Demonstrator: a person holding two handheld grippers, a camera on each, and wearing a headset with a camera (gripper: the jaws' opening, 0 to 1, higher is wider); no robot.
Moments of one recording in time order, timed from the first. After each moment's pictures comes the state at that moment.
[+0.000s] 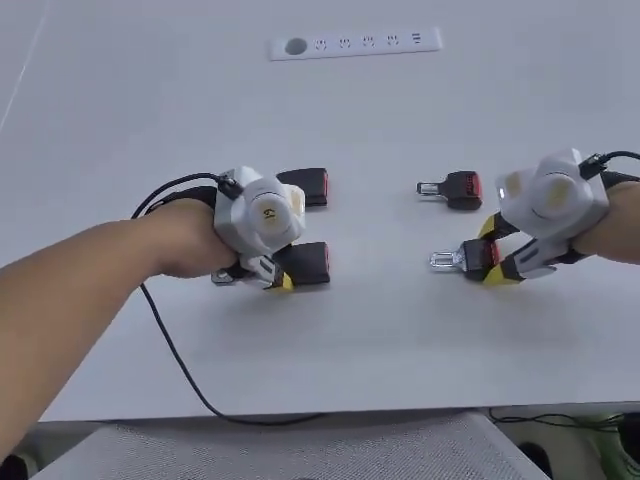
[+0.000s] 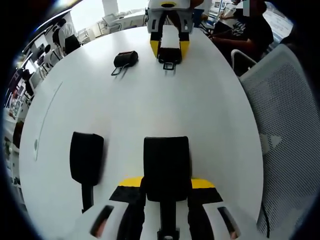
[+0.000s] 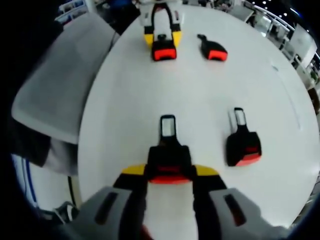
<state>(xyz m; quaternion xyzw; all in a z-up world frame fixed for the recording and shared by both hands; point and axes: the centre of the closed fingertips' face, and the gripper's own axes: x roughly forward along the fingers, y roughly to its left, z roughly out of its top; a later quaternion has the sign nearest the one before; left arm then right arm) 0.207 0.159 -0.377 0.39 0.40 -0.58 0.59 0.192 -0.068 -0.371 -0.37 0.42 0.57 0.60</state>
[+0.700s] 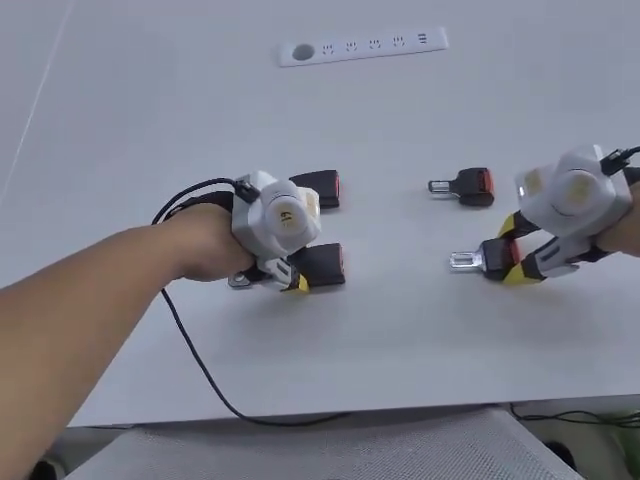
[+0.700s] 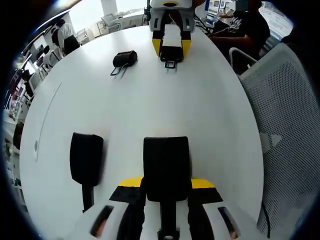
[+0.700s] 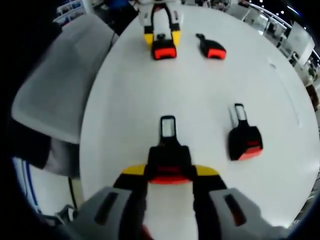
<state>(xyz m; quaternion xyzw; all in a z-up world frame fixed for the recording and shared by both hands) 0.206 0.159 -0.377 0.39 0.40 -0.58 0.59 0.186 -0.072 -0.372 -0.36 0.43 0.56 0.61</state>
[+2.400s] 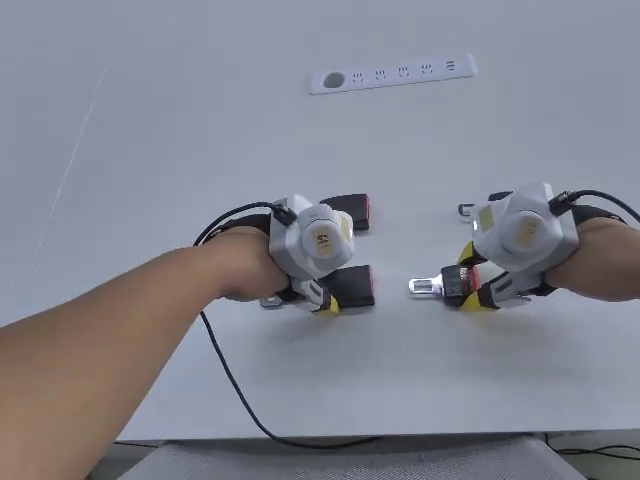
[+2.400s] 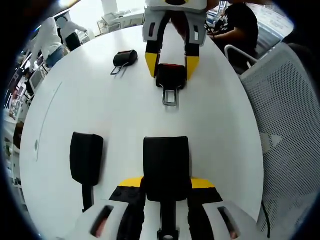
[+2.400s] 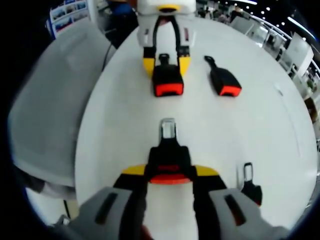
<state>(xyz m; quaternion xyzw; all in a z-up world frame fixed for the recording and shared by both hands) 0.206 0.159 -0.376 0.39 0.41 -0.58 0.59 0.194 0.014 -0.371 -0.36 0.38 0.58 0.63</state>
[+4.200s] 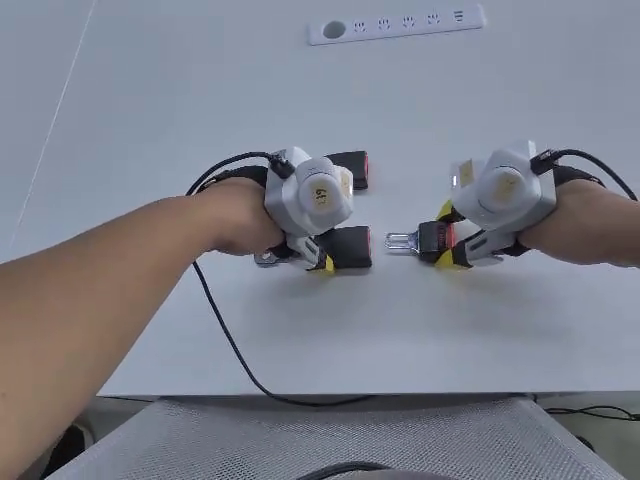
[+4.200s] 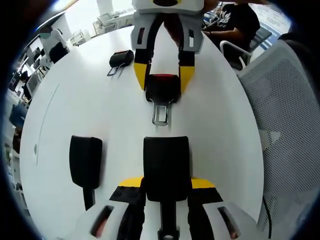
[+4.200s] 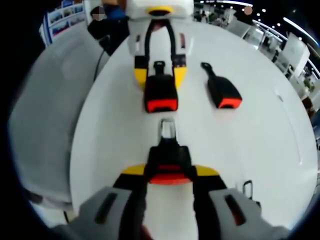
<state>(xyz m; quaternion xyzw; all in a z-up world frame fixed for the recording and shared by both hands) 0.208 0.157 -0.375 0.40 0.40 -0.59 0.57 0.204 0.047 -0.371 -0.34 0.36 0.58 0.65</state>
